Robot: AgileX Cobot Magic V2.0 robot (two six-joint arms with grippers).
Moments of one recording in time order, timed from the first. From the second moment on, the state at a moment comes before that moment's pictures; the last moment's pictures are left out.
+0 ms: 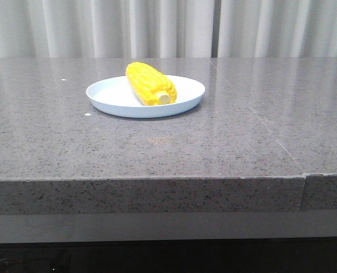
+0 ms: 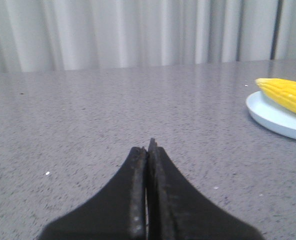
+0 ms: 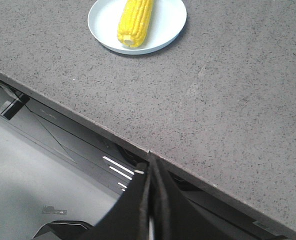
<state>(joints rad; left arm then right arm) -0.05 0.04 -0.06 -0.06 0.12 0.07 0.56 0.56 -0.95 0.01 1.05 0.10</state>
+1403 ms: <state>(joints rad) -0.04 0.00 0.01 -0.06 0.07 0.07 0.54 0.53 -0.92 0.01 1.05 0.10</state>
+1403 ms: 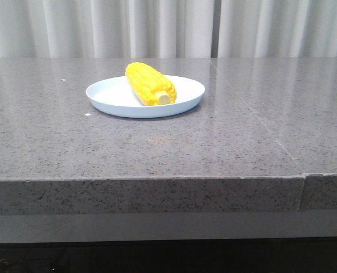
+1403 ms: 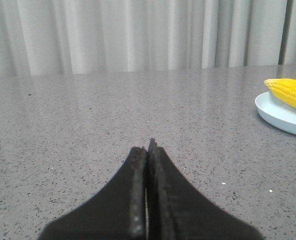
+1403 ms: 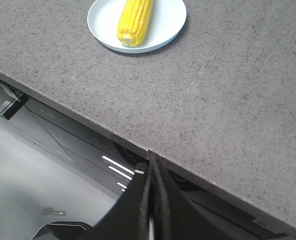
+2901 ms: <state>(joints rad) -0.04 0.00 0.01 -0.06 0.06 0.07 0.03 -0.01 0.03 0.01 0.05 0.10</state>
